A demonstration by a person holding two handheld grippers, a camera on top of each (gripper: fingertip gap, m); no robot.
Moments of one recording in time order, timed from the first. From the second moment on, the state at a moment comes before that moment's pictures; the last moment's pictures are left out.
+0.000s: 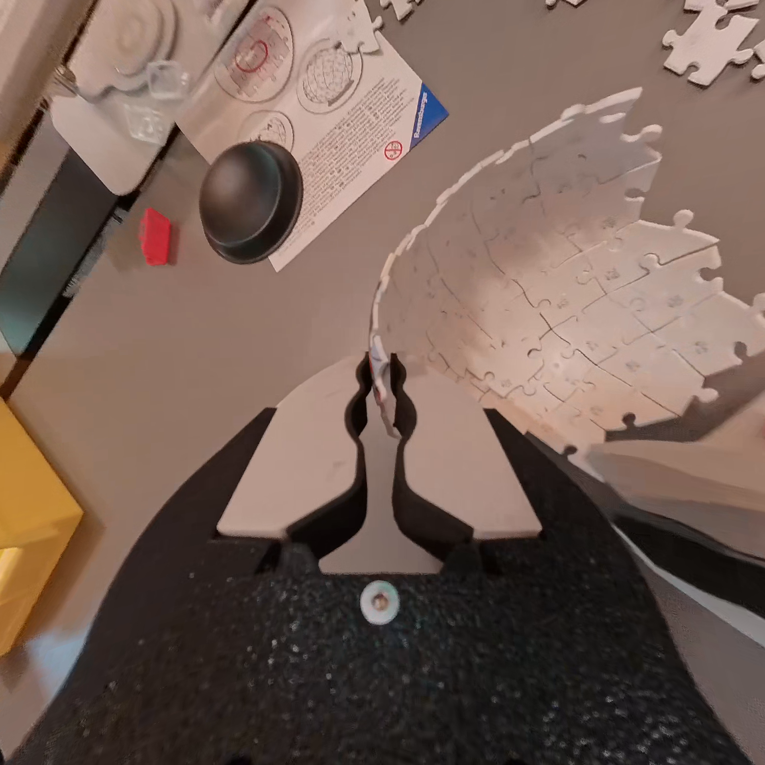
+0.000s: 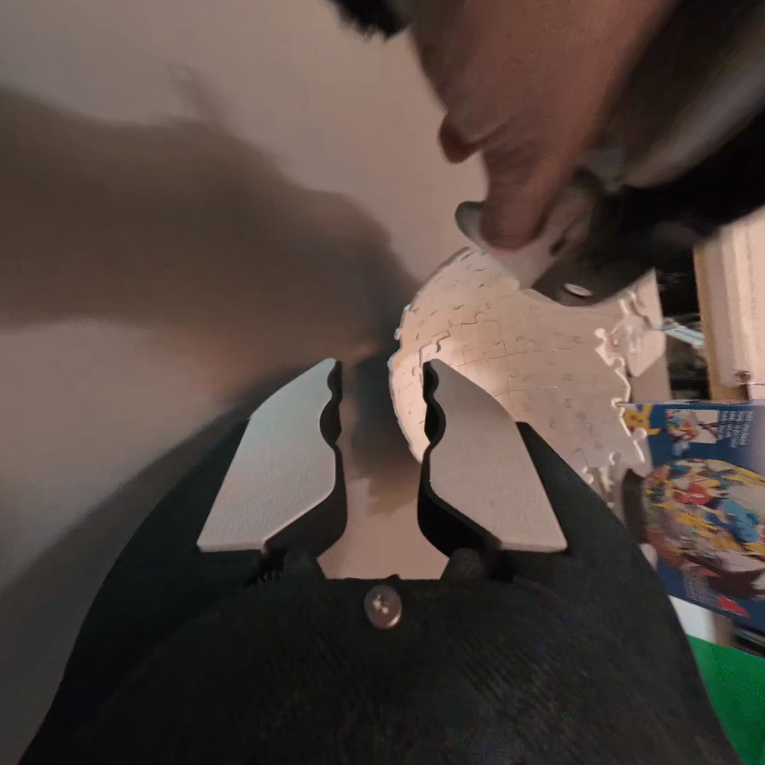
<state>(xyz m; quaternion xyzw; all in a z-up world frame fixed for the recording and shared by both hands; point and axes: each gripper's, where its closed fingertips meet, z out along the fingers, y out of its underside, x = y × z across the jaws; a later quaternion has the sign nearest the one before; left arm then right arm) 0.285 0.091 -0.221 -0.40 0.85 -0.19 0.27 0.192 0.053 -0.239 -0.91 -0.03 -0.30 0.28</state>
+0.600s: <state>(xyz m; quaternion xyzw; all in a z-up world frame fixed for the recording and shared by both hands) 0.303 0.072 -0.194 -0.21 0.81 -0.32 0.43 0.301 -0.001 -0.191 -0.80 0.14 -0.33 0.49</state>
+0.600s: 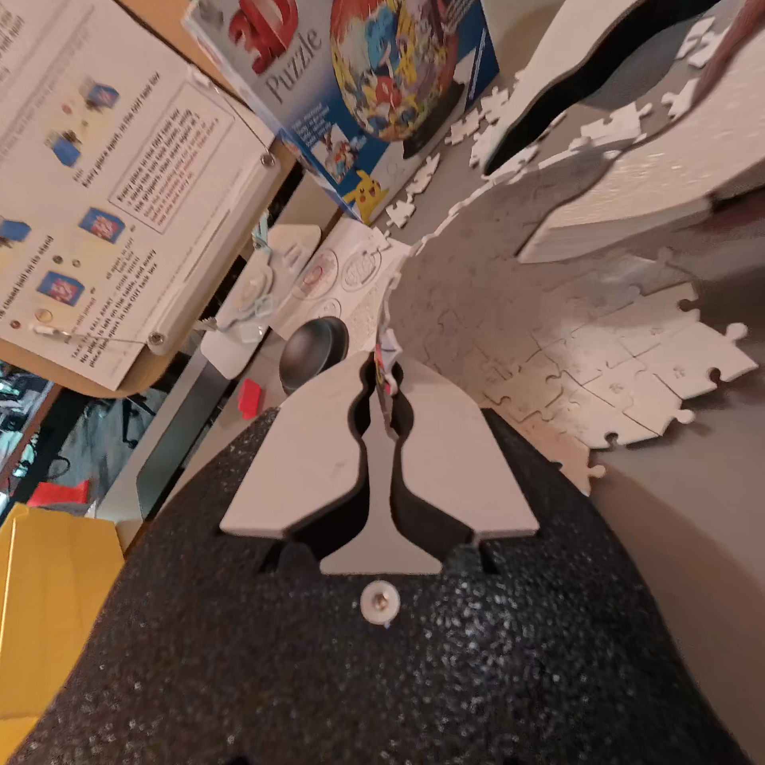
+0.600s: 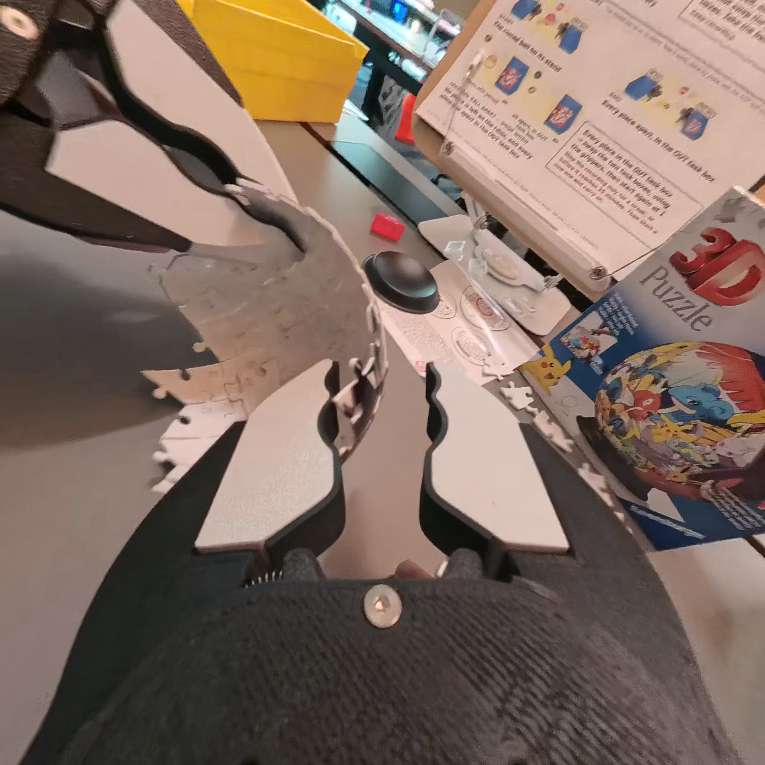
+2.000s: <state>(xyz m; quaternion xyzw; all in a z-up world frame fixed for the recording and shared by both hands) 0.234 0.065 -0.263 -0.41 0.81 -0.31 0.30 0.306 0.026 -0.153 -0.63 -0.18 -0.71 0.26</state>
